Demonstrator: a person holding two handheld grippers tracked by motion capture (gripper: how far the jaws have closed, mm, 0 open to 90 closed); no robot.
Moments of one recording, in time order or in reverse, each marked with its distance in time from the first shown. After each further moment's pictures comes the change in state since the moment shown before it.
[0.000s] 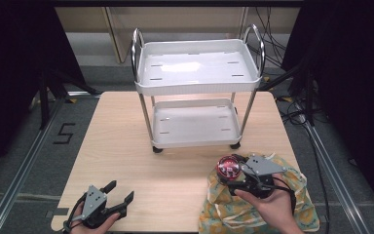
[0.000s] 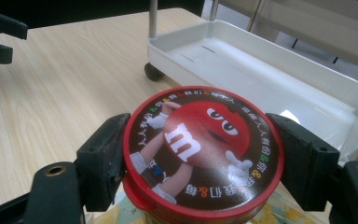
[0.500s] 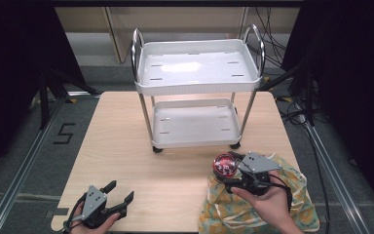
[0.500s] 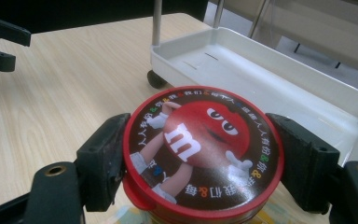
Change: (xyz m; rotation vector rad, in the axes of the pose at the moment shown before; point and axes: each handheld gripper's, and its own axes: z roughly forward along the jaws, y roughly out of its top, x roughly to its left) left arm 0.000 0.000 0.000 0.000 0.000 0.001; right arm 0.002 0.009 0.006 -0.009 0.011 -0.016
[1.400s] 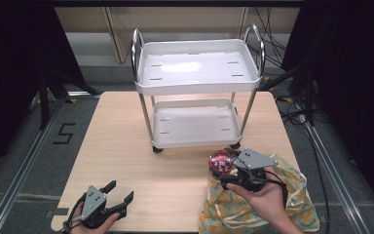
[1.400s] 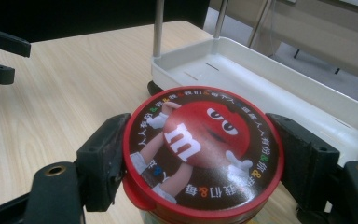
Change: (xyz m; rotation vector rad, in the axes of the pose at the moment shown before) left arm 0.000 0.000 0.000 -0.004 -0.002 -0.001; right arm 0.003 0.011 0.007 -0.012 -0.005 0.018
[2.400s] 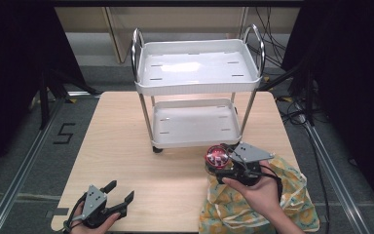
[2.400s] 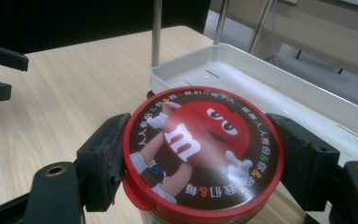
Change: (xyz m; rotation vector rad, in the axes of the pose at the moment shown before) left arm 0.001 0.000 0.001 0.008 -0.002 0.005; right arm -0.005 0.010 0.013 -0.018 0.010 -0.002
